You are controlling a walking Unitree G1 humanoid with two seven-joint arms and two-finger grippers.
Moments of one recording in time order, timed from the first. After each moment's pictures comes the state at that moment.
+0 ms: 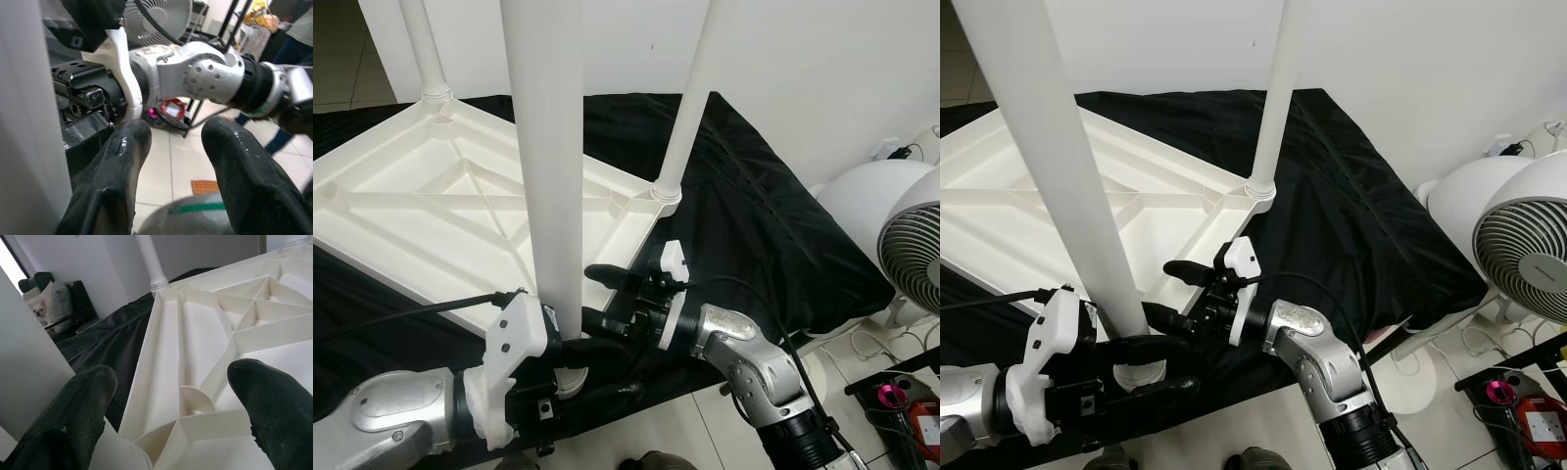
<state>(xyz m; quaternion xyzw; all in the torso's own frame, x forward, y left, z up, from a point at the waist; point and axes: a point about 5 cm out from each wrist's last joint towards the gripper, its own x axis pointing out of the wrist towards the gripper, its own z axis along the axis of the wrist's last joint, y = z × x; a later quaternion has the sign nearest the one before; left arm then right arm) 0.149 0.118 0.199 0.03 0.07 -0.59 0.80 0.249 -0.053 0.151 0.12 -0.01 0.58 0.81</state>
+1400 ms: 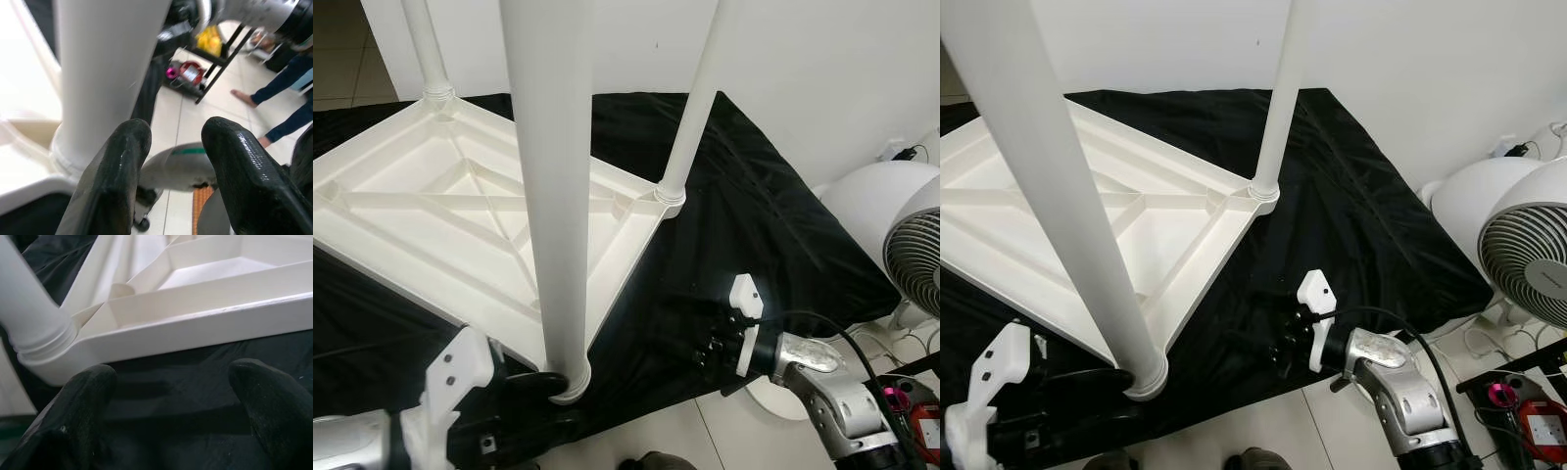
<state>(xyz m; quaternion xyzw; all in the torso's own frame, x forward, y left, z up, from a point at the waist) 0.121 0.163 0.186 0.03 0.19 -0.56 0.80 0.234 -0.145 0.121 -0.02 0.06 0.54 0.84</state>
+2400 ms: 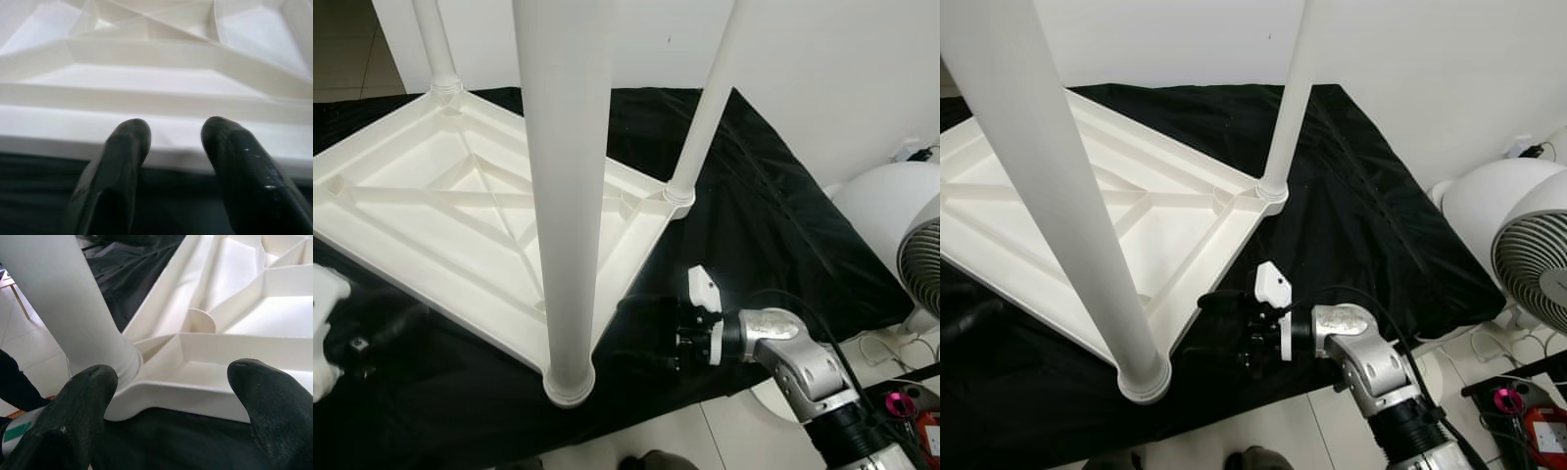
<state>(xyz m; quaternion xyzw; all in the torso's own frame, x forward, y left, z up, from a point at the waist) 0.191 0.290 0.192 0.13 0.10 -0.17 0.97 0.244 -0.093 0.130 -0.03 0.04 0.67 0.74</state>
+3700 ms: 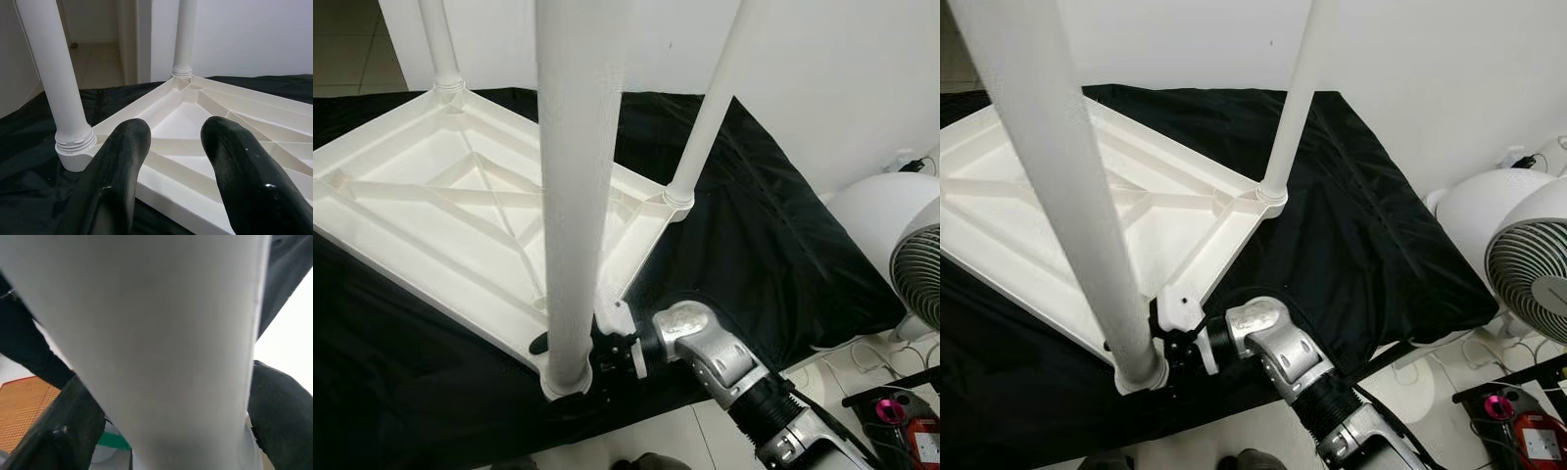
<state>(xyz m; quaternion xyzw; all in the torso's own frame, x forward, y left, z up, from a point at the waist) 0.189 0.345 0.256 0.08 -0.08 -0.01 0.99 0.234 -0.001 0.126 -0.05 0.03 0.80 0.59</state>
